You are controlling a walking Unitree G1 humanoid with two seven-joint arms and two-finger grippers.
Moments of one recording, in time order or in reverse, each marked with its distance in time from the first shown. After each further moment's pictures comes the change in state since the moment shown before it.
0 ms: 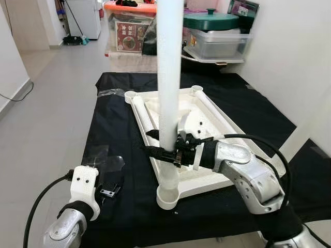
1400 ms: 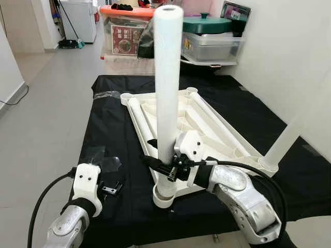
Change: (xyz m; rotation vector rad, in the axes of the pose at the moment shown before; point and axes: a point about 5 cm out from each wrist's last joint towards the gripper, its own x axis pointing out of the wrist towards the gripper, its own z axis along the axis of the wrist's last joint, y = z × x) left arm 0.010 0.000 -0.003 -0.001 -0.012 -0.005; right arm -0.005 0.028 -0.023 -0.037 -0.019 -0.235
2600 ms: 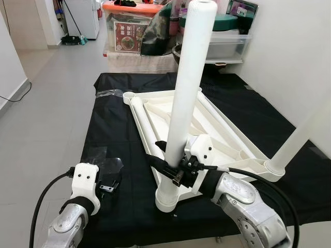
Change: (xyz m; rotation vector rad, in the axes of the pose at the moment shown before) left arm 0.007 0.008 -0.006 0.009 0.023 0.056; right arm -0.012 0.007 0.001 0.144 -0.018 -0.087
